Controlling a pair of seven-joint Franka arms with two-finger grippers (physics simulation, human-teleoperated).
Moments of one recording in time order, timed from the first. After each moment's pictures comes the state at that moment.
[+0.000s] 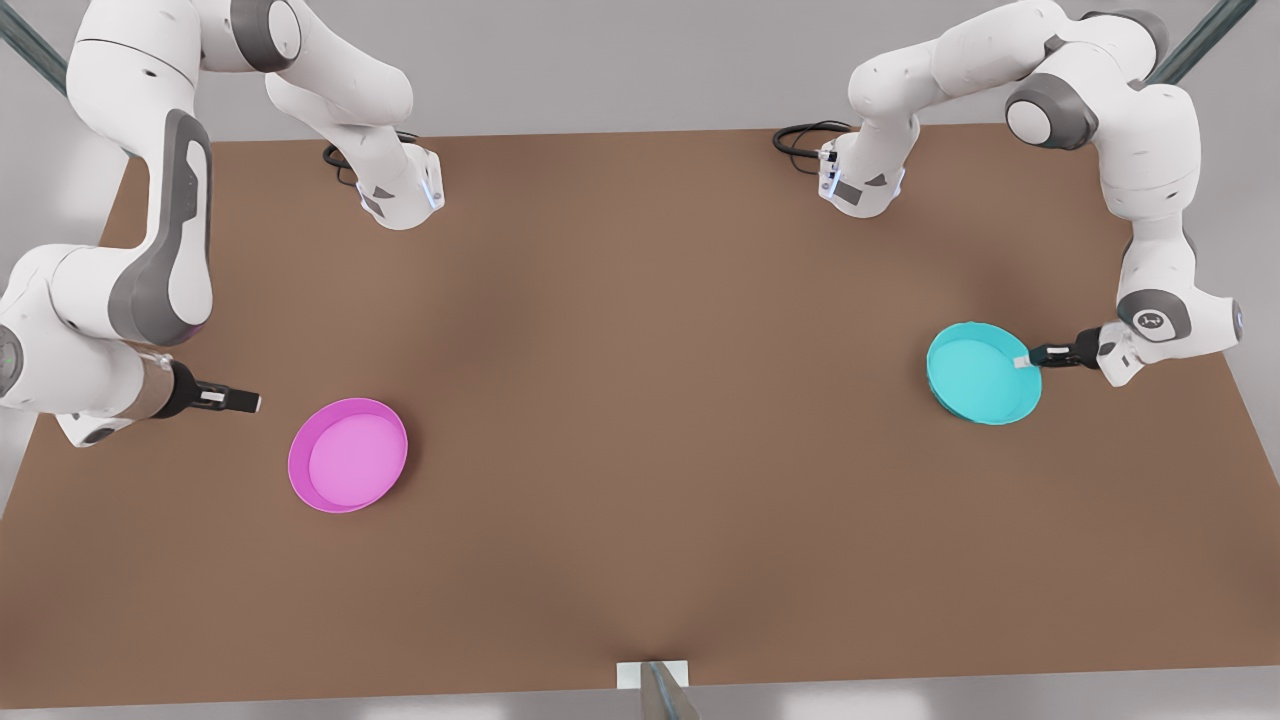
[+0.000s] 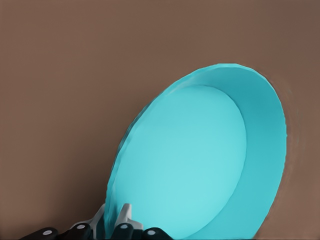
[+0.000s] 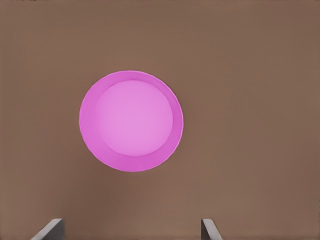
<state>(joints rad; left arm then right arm) 0.31 0.64 0.36 -1.89 -0.56 1.94 0.99 -0.16 0.31 0.04 -1.48 0.01 1.56 0.06</state>
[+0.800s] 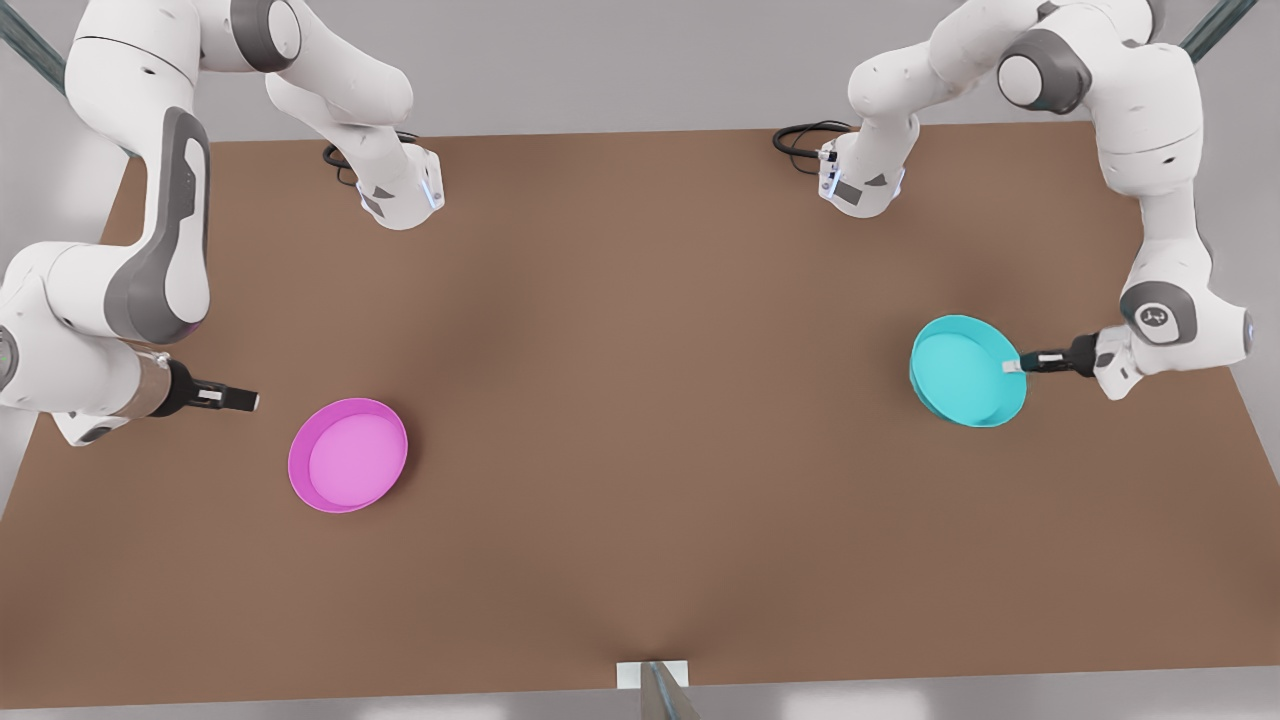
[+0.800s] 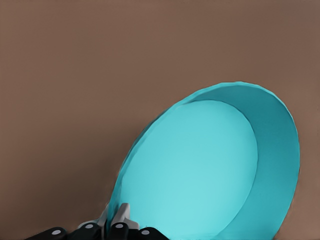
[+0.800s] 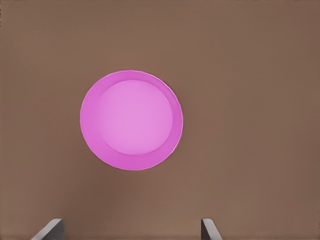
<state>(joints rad) 0.29 0.46 0.20 -1.90 -0.49 1.83 0.64 -0.16 0.31 0.04 -1.47 0.01 1.55 0.06</state>
